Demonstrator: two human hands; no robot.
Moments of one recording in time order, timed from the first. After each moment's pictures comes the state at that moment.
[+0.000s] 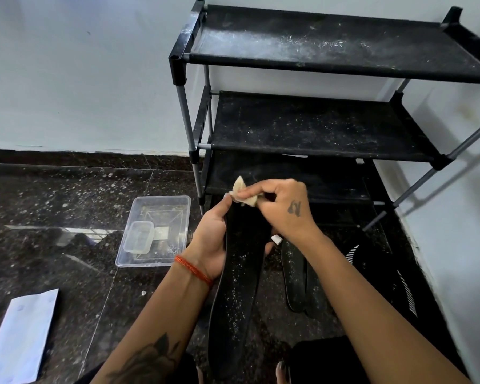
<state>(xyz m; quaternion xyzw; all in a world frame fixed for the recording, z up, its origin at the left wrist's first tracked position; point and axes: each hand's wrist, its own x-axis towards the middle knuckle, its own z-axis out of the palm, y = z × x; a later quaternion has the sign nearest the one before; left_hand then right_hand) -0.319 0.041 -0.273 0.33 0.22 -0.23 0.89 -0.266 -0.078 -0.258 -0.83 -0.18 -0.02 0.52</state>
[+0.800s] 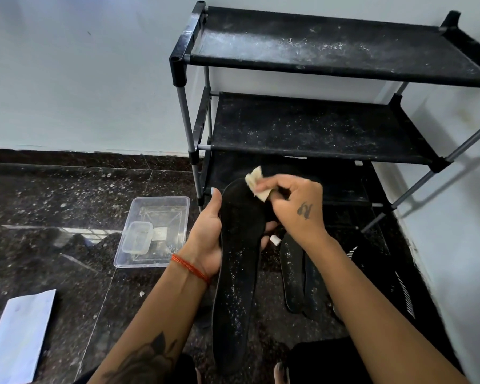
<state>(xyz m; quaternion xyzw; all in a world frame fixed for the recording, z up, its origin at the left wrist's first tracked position) -0.315 0.045 -0.278 0.33 0.21 -0.21 0.89 -0.264 -0.091 -0.261 -0.83 -0.16 -0.08 0.53</state>
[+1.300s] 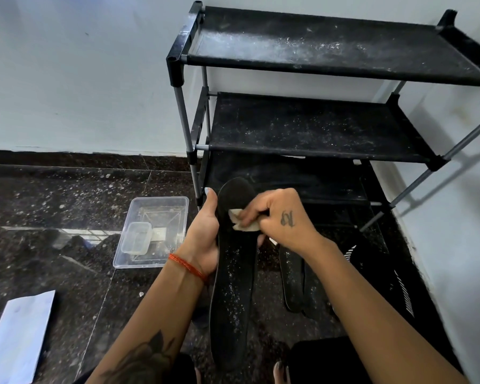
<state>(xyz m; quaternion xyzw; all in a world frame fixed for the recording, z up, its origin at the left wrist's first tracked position) -0.314 0.044 -0.277 0.35 0.21 -0.20 0.89 -0.271 -0.090 -0.259 -0.84 -0.29 0.05 0.46</state>
